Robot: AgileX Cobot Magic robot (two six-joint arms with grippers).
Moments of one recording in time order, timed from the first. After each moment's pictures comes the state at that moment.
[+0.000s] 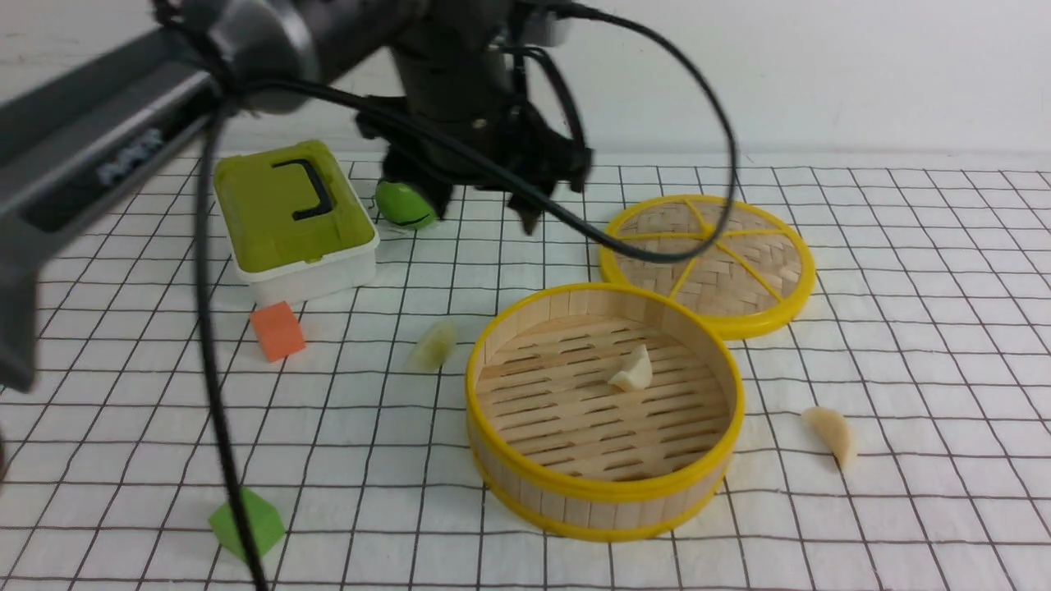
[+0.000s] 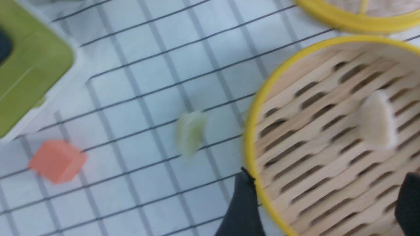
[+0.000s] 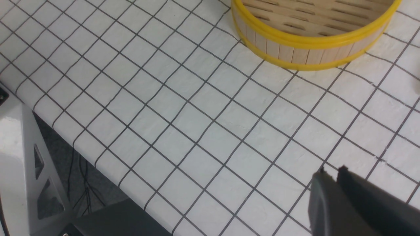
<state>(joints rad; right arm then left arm) 0.18 0.65 -0.88 0.50 1.21 -0.40 -0.52 1.93 -2.01 0.17 1.24 -0.24</state>
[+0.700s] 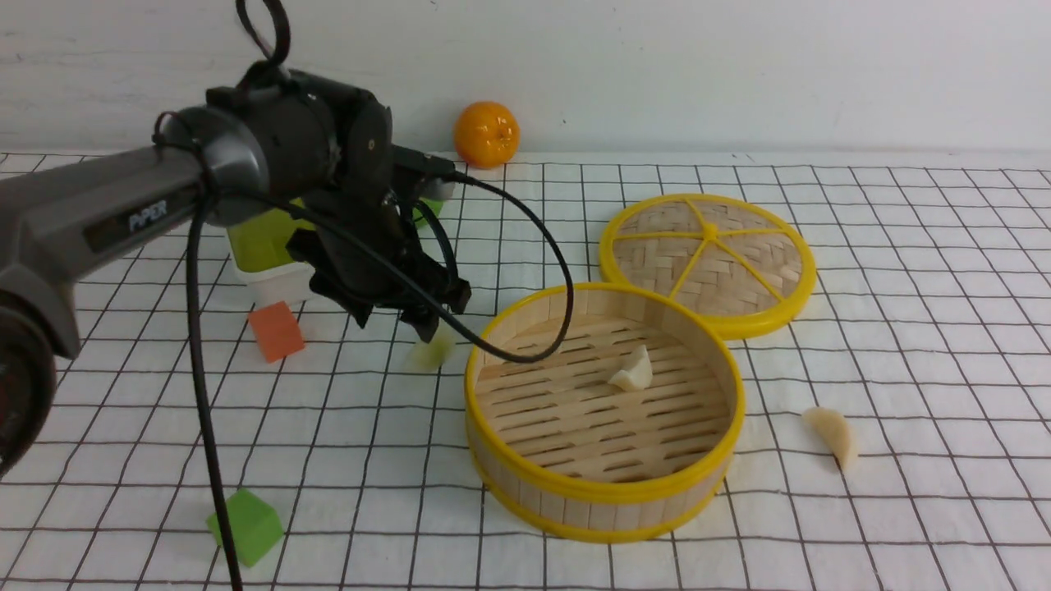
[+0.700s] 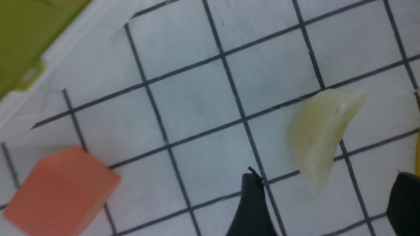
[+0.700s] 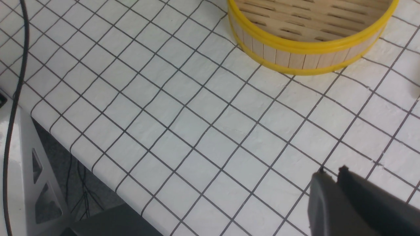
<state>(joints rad) 0.18 0.65 -0.88 0.50 1.20 -0.40 -0.36 2.11 -1.75 0.06 0.89 -0.01</state>
